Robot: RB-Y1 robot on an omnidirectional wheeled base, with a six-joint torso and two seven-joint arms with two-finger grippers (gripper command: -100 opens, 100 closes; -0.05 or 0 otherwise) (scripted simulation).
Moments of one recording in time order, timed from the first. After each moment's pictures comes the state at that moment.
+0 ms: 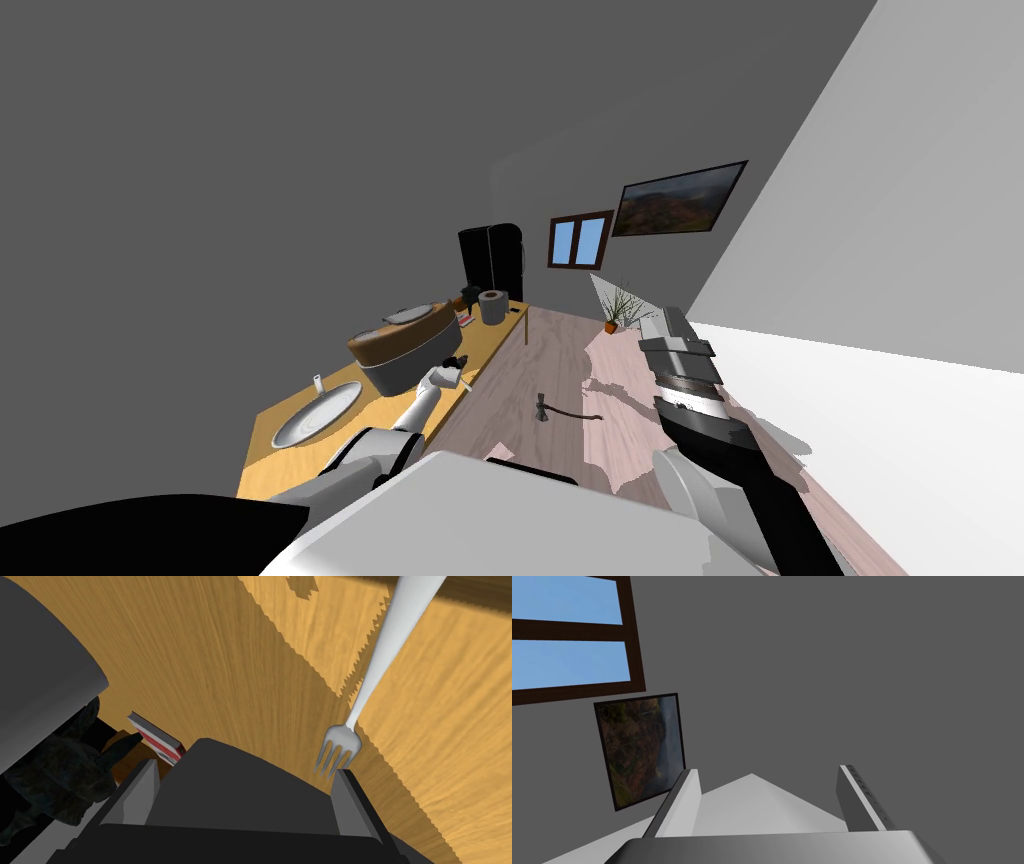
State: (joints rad) left arm -0.34 0.32 0.14 -0.79 0.05 0.43 -0.38; right arm 0.46 -0.05 -0.02 -2.37 -0.06 -0.36 0.13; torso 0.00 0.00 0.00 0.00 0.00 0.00
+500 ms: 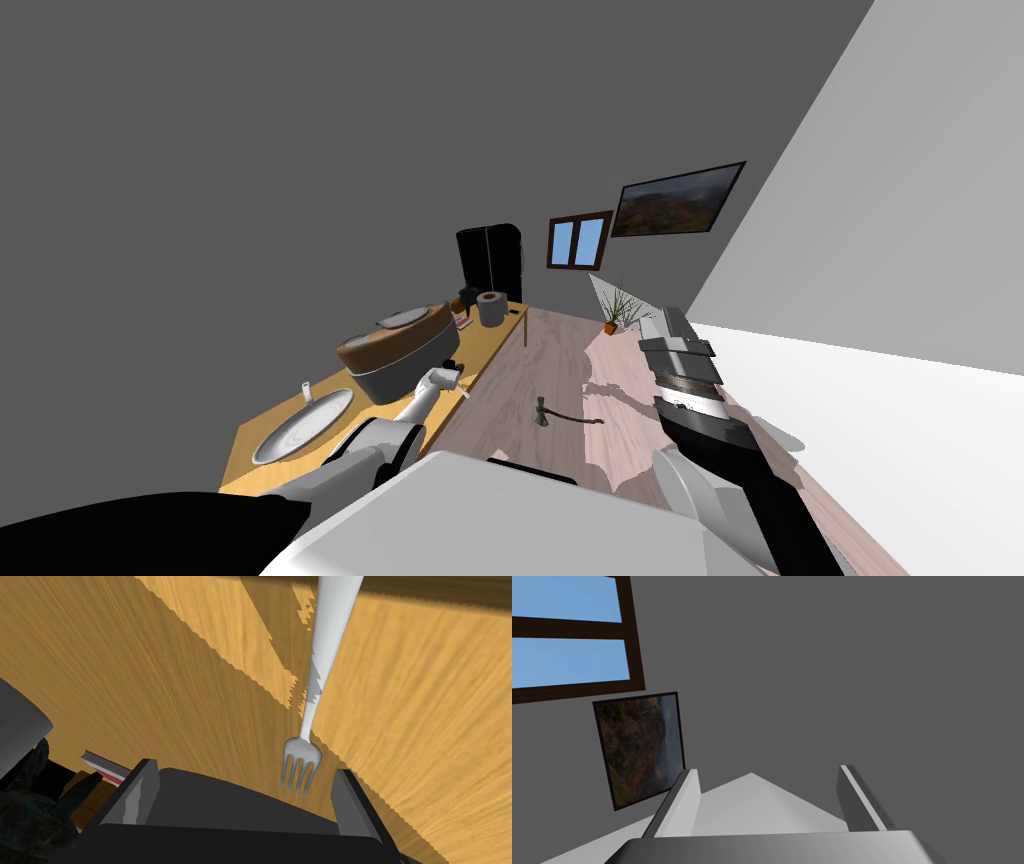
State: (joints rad) left arm -0.38 0.35 0.13 -0.66 0.04 0.52 -0.44; right arm 0.46 -0.05 -0.02 -2.37 -0.06 -0.36 0.13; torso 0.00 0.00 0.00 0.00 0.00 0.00
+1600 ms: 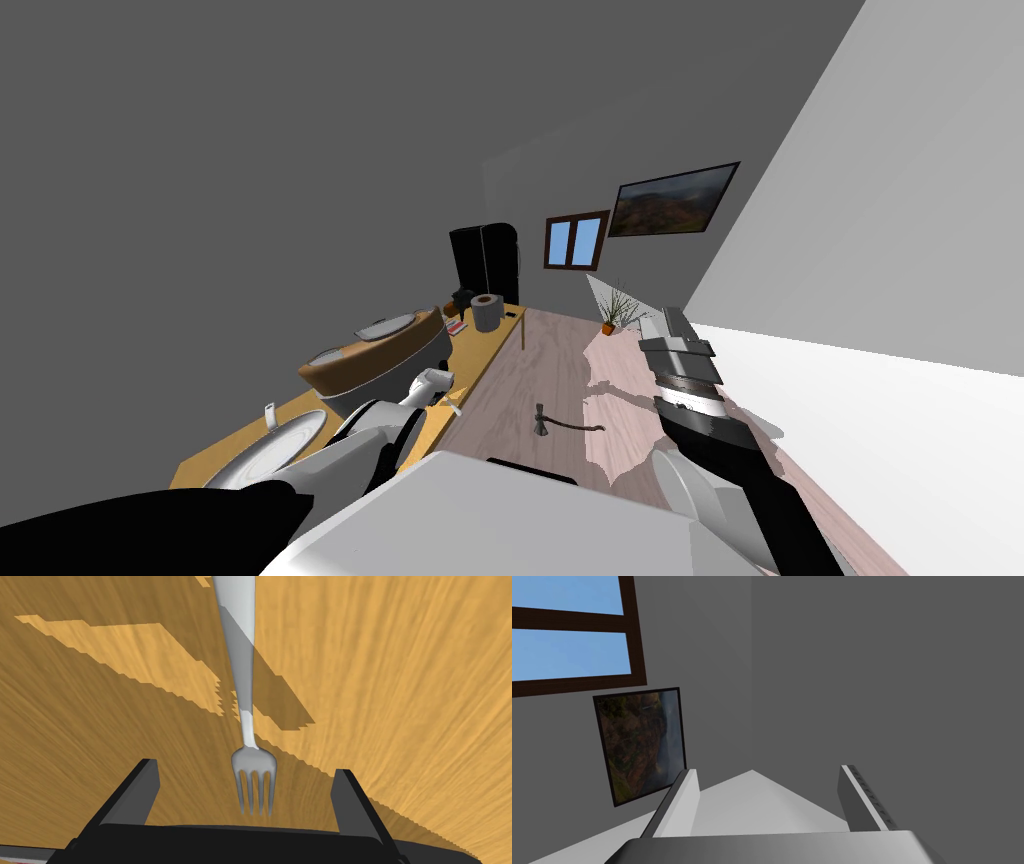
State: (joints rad) left arm -0.46 0.41 0.10 -0.44 0.04 0.70 -0.54; right arm 0.46 -0.05 -0.02 -2.37 -0.06 -0.36 0.13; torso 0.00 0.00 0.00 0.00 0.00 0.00
